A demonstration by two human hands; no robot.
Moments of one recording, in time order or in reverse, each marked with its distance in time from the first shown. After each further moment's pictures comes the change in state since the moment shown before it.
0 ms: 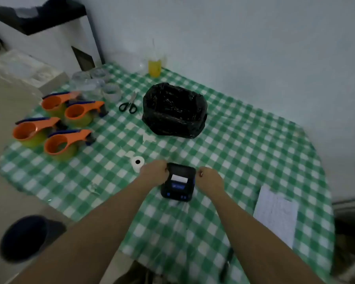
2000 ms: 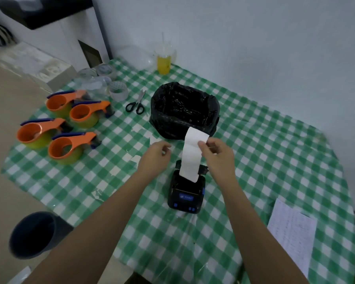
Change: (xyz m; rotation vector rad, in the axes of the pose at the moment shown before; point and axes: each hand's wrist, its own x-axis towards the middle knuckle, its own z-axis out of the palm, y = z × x) left_hand 0.032 -0.010 -0.042 -0.471 0.317 0.056; right_hand 0.011 -0.075 -0.058 0.730 0.244 -0.227
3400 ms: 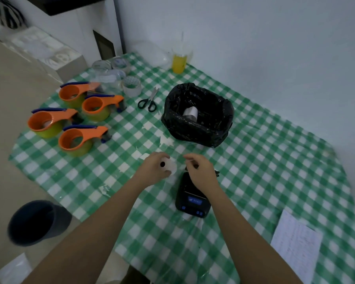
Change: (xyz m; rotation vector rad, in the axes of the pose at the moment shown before) left_hand -0.005 -0.061 -0.017 0.065 -0.155 -0.009; right_hand 0.000 0.031 0.066 -0.274 -0.338 -0.008
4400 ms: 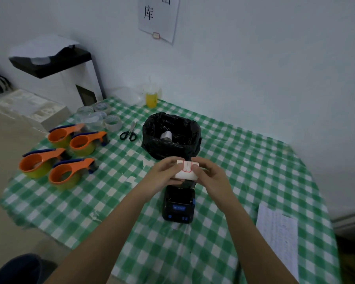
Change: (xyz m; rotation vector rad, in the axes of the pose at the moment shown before) left_hand -0.083 0.133 -0.012 -0.765 -0.223 0.111; right_hand -0.102 -0.031 -0.088 0.531 0.140 -0.109
